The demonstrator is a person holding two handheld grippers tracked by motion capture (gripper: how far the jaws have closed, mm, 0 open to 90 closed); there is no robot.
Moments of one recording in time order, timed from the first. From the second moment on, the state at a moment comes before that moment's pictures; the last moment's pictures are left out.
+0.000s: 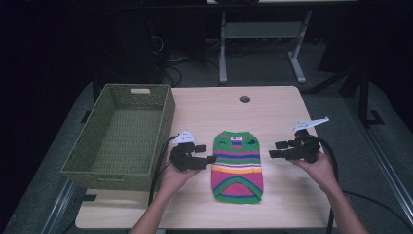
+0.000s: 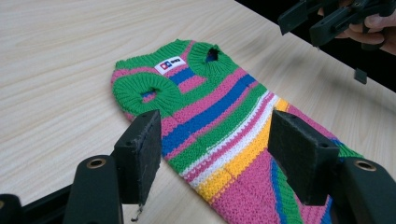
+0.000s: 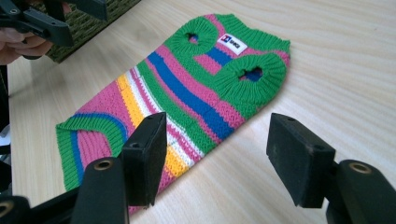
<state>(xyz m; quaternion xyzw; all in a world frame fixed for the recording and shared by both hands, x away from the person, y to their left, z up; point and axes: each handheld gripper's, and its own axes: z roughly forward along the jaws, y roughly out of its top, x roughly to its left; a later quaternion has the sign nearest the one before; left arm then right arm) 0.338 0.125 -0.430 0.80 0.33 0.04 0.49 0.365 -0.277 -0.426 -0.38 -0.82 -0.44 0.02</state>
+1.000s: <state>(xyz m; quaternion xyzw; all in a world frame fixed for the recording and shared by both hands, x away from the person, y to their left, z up) 0.309 0.137 -0.445 0.81 0.33 0.04 0.48 0.330 -0.292 -0.438 -0.38 -0.82 -0.43 0.02</state>
